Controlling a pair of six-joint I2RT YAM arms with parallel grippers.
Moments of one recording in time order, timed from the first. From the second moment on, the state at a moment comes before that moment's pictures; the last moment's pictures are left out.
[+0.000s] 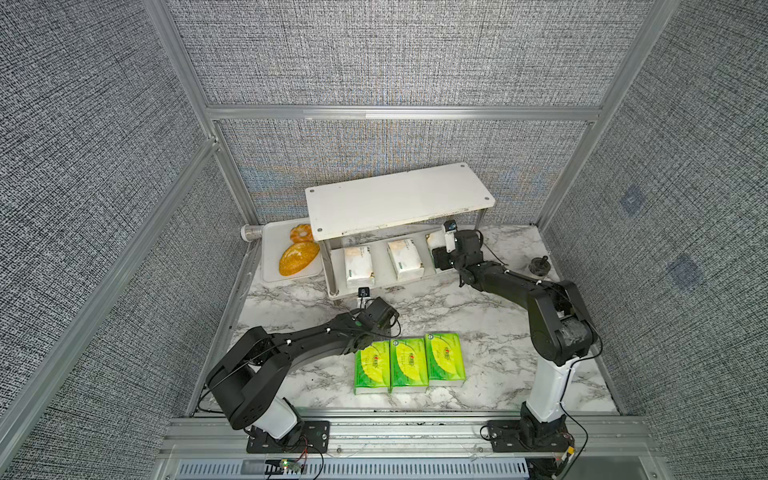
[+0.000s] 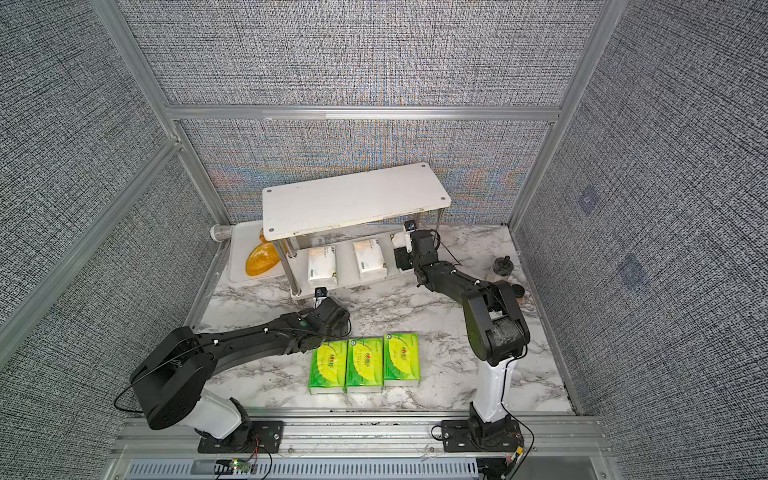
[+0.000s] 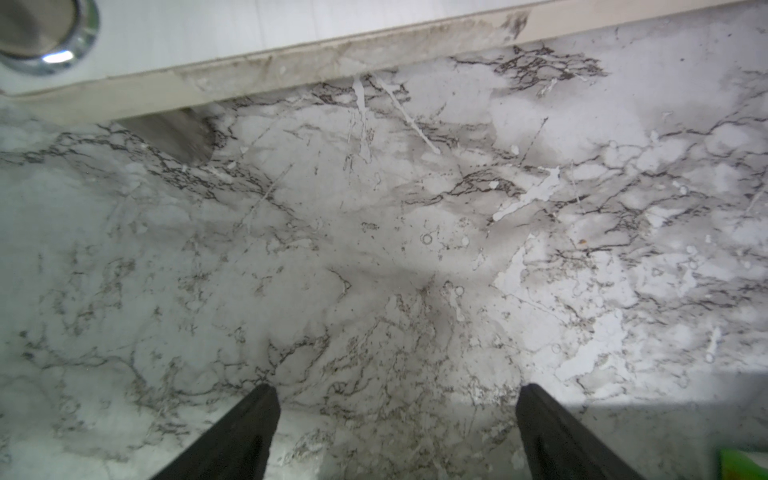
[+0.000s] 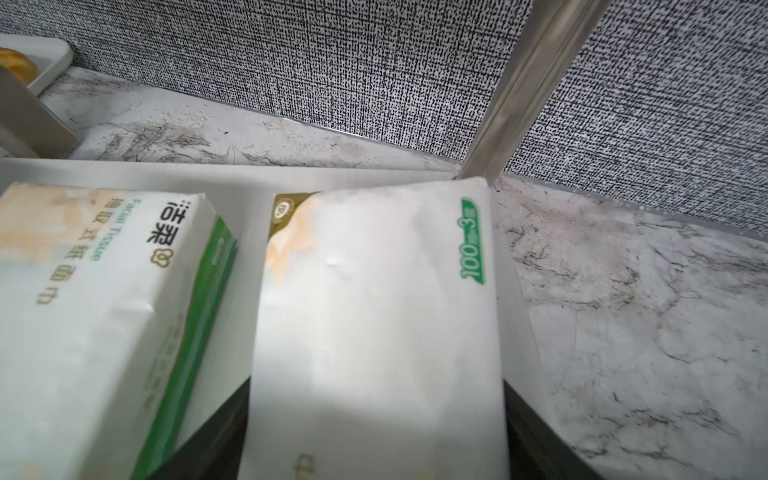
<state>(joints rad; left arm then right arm) -0.85 1.54 0.82 -0.38 -0.37 -0.77 0.34 1.93 1.28 0.11 0.10 -0.01</state>
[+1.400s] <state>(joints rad) -0.85 1.50 0.81 -0.39 -0.39 -0.77 0.38 1.97 1.26 0.21 0.25 -0.08</state>
